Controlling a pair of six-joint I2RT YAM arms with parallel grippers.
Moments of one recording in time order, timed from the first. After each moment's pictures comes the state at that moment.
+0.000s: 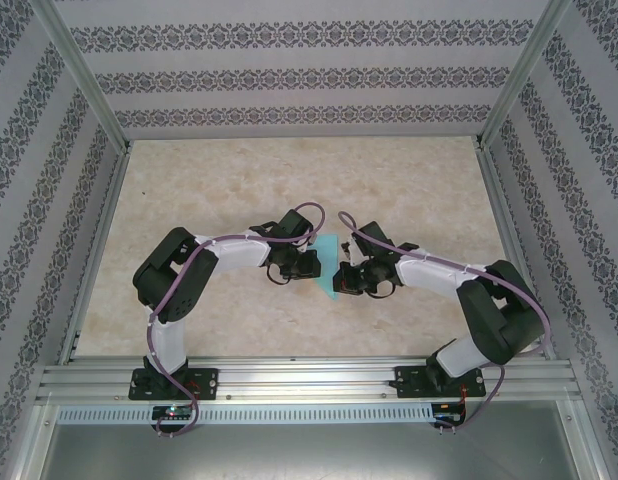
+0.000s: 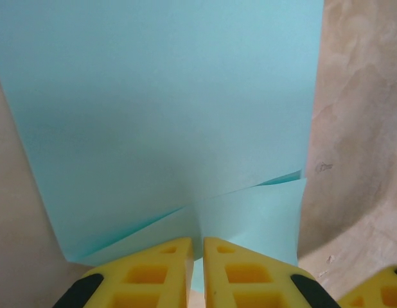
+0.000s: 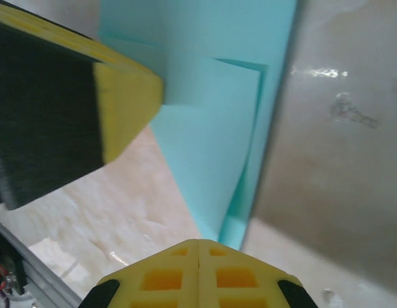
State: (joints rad) left arm -0.70 1.93 1.13 -0.31 0.39 -0.70; right arm 0.57 1.51 0.73 -0.36 -0.47 0.57
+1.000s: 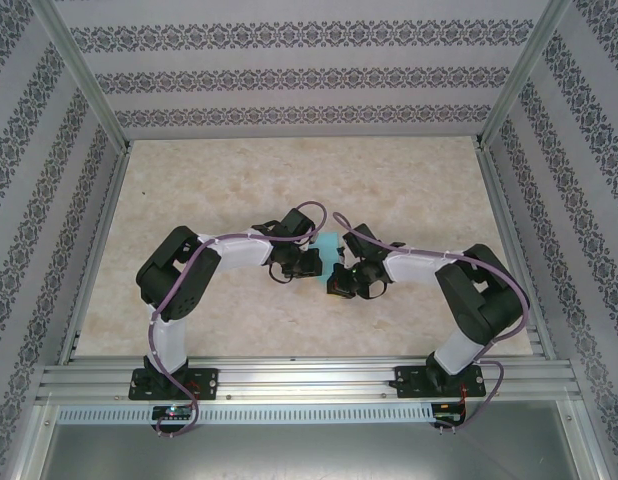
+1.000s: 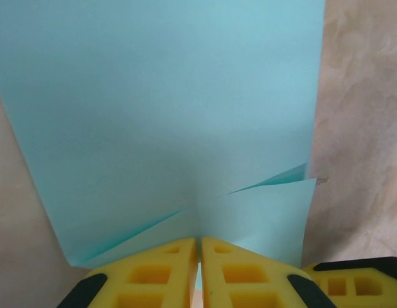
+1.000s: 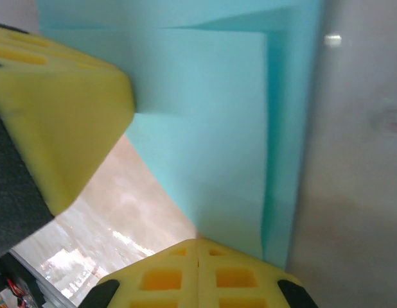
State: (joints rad) left arm -0.70 1.95 1.16 -0.31 0.38 -0.71; right arm 0.57 1.64 0.74 -0.30 -0.49 0.69
